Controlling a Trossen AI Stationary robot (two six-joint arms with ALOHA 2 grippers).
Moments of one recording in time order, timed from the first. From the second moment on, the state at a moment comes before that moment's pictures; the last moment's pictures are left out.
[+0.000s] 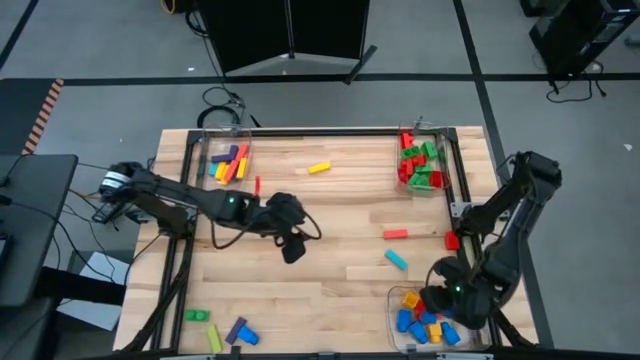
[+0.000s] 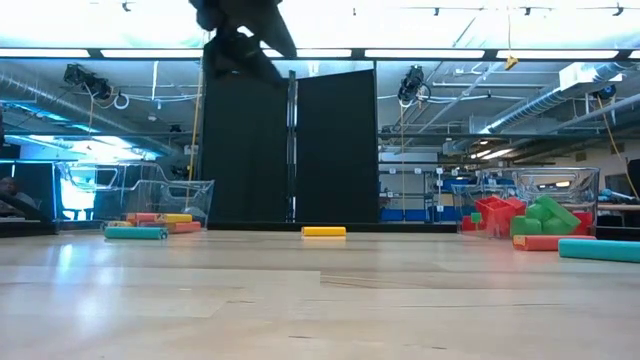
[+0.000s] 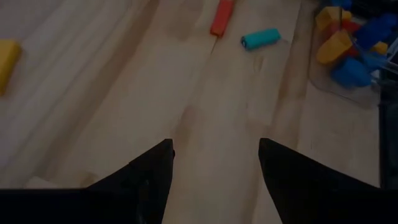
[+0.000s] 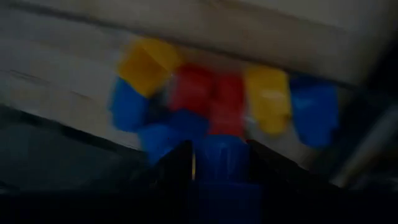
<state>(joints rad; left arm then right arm) -0.21 1.46 1.18 -0.52 -0.24 -0.56 1.03 1.35 1.01 -0.96 0.04 2.38</state>
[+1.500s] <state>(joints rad) -0.26 1.45 1.14 -0.22 -0.23 -0.61 1.10 1.47 1.01 -0.88 -0.09 2.21</state>
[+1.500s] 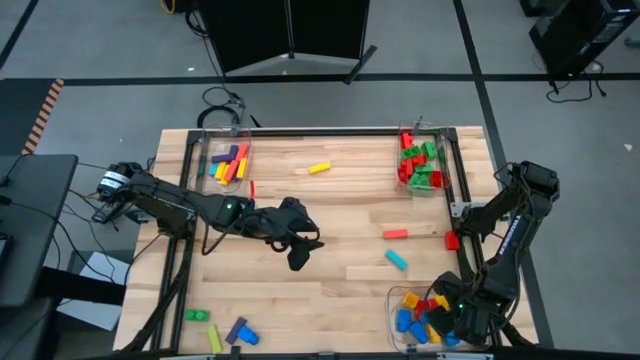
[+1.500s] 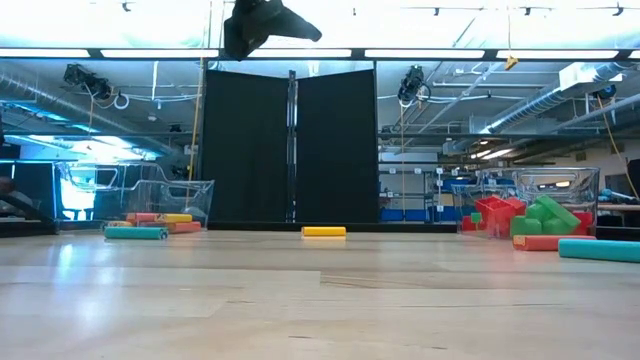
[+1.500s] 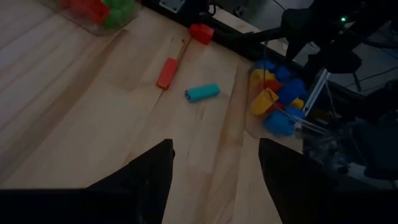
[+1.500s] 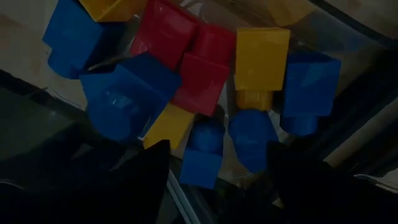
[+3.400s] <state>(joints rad) -0.45 1.43 1.14 -0.20 -0.24 -0.55 0.17 1.90 1.36 -1.57 -0.13 0.33</state>
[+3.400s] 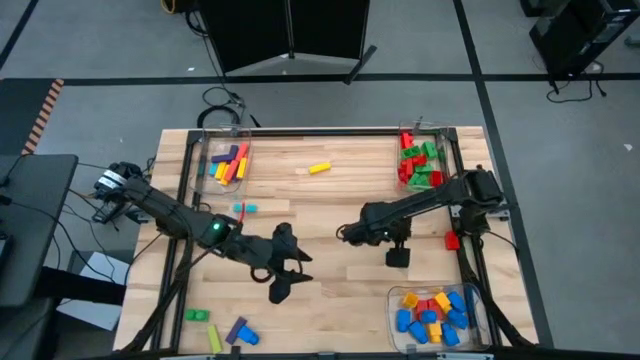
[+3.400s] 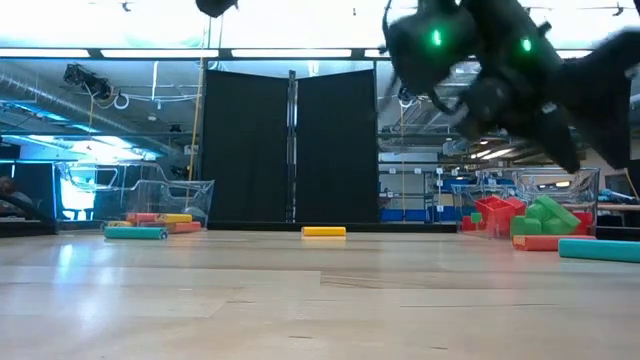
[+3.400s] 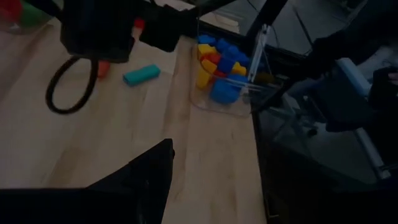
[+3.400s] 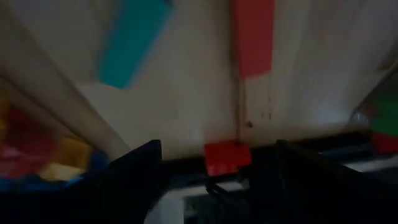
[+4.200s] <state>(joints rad) -0.48 1.41 1.14 -0.20 -0.53 -0.56 0.03 1.73 0.78 -1.34 -0.17 0.27</state>
